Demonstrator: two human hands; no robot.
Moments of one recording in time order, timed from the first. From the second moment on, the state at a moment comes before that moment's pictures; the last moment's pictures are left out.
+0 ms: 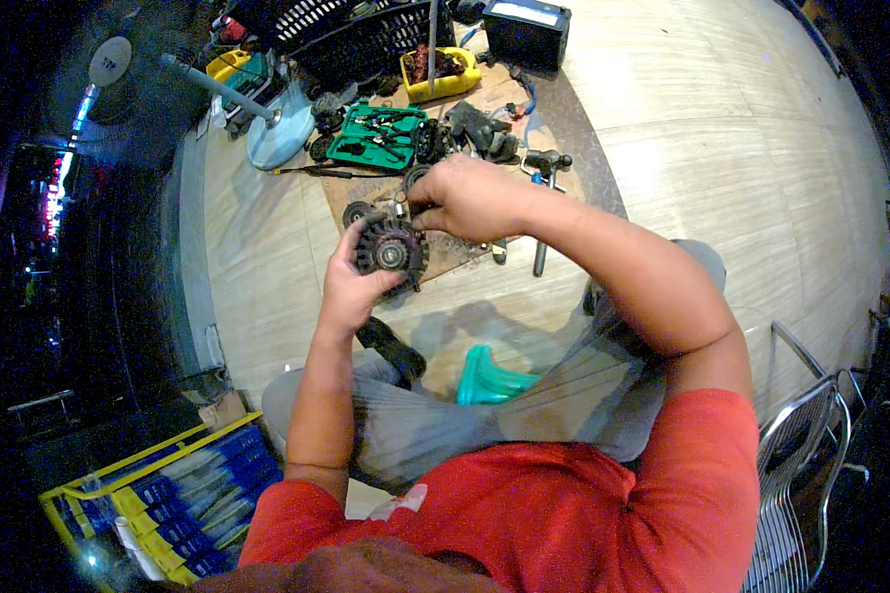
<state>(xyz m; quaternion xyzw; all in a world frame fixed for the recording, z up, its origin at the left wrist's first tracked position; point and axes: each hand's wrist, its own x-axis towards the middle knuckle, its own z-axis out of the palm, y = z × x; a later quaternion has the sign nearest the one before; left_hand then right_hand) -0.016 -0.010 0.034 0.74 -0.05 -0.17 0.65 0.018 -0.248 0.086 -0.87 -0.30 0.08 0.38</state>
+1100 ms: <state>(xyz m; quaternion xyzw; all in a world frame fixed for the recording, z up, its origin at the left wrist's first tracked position) -0.005 -0.001 0.017 0.71 0.05 -0.08 0.69 0.032 -0.293 0.092 -0.89 -0.15 -0.11 0.40</state>
